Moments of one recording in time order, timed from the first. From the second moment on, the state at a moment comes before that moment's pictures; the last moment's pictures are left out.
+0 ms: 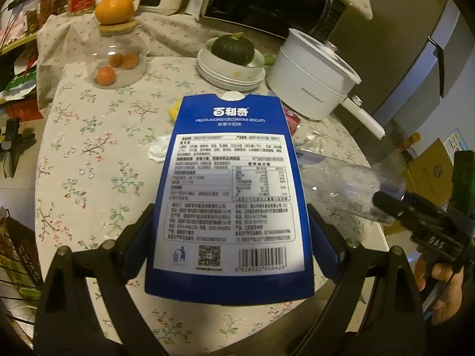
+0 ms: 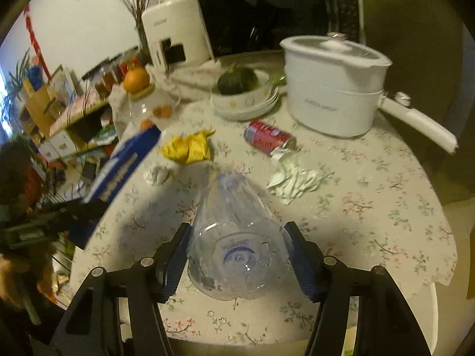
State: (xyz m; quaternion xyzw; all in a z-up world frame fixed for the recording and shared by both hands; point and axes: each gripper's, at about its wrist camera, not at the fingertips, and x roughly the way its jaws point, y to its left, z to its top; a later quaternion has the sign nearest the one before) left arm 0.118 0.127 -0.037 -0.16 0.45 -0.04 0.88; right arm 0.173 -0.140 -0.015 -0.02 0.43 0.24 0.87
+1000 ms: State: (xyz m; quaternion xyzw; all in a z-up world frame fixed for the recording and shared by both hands) left arm 0.123 0.035 -0.040 -0.10 0.45 -0.12 0.88; right arm 0.150 -0.263 0.042 0.07 0.34 0.15 0.92
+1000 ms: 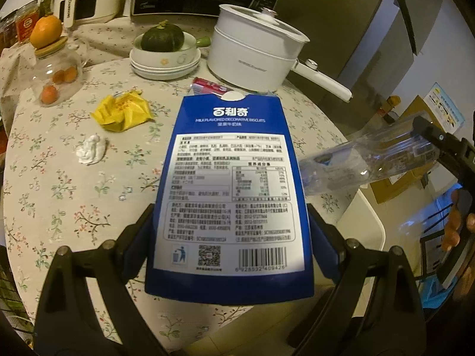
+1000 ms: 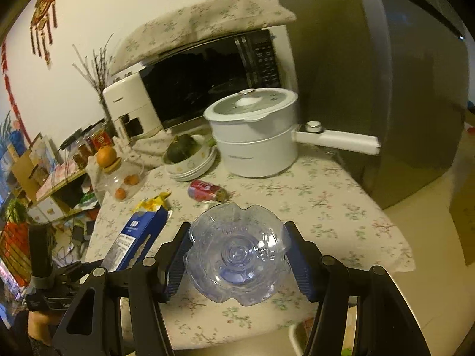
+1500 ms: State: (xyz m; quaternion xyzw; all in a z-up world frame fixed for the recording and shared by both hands) left arm 0.120 -0.017 -0.039 -0.07 0.45 -0.16 0.87; right arm 0.106 -0.373 0.053 0.10 0.33 0.06 0.94
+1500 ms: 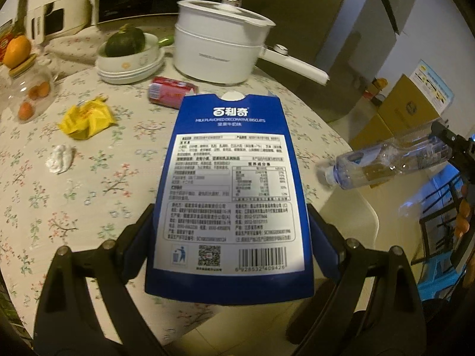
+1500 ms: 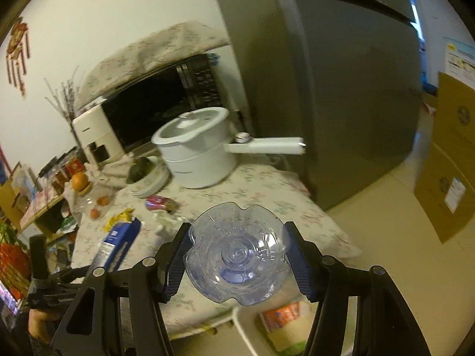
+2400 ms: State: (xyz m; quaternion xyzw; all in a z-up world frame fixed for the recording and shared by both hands) left arm 0.098 -0.180 -0.079 0.07 0.50 -0.27 0.82; right arm 0.095 -0.450 -0.056 0.11 0.50 0.01 0.86
